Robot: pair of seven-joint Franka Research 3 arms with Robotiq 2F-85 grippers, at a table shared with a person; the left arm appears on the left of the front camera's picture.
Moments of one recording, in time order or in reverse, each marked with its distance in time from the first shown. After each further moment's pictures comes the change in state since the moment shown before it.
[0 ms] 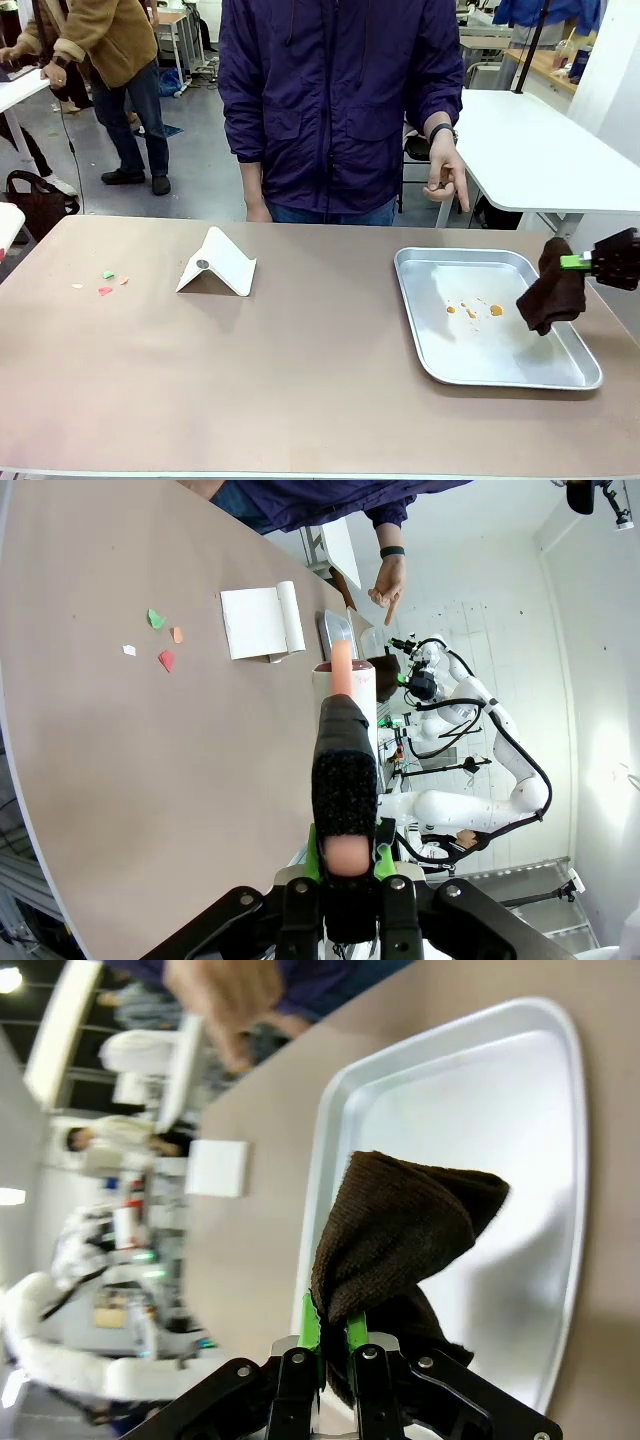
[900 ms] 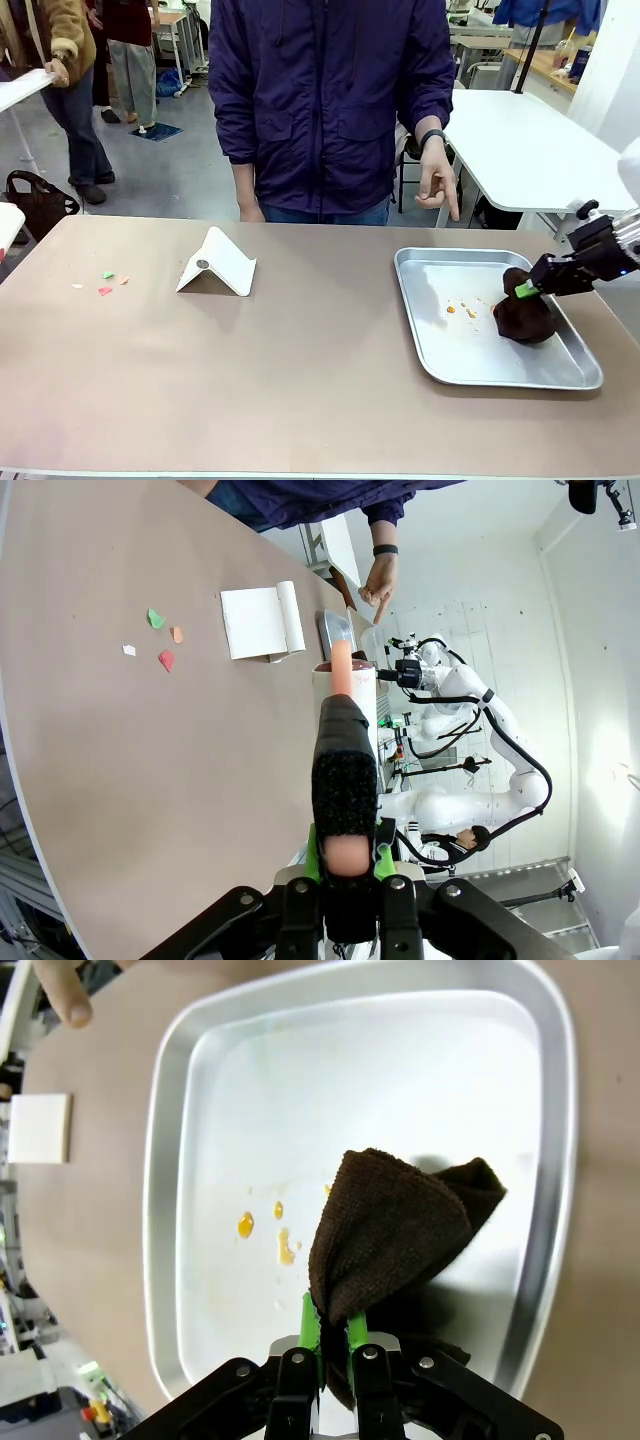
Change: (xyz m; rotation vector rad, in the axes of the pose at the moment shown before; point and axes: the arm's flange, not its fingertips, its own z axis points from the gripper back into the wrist) left arm 0.000 0.000 0.000 0.000 0.000 0.000; right arm 0.016 0.007 -0.087 -0.378 0.200 0.115
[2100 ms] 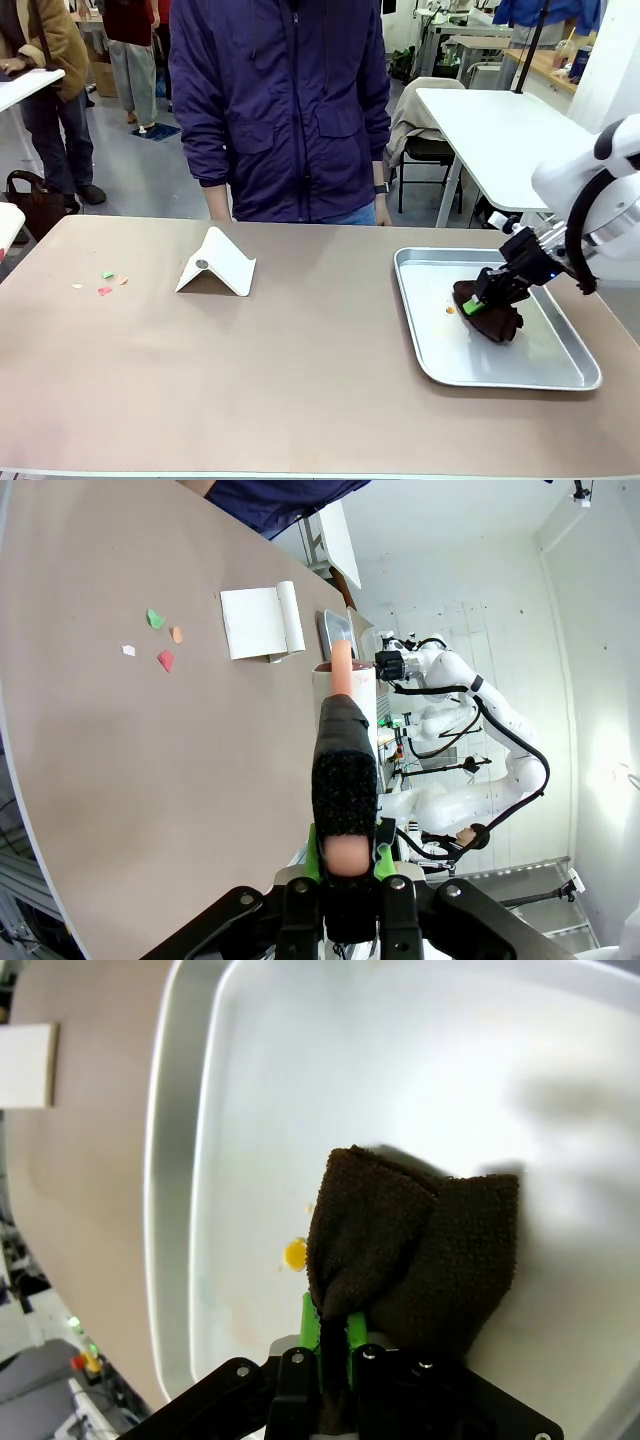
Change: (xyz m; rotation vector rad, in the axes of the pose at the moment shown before) left arm 0.000 0.000 0.000 0.000 0.000 0.000; right arm 0.022 0.043 -0.081 0.029 0.205 0.100
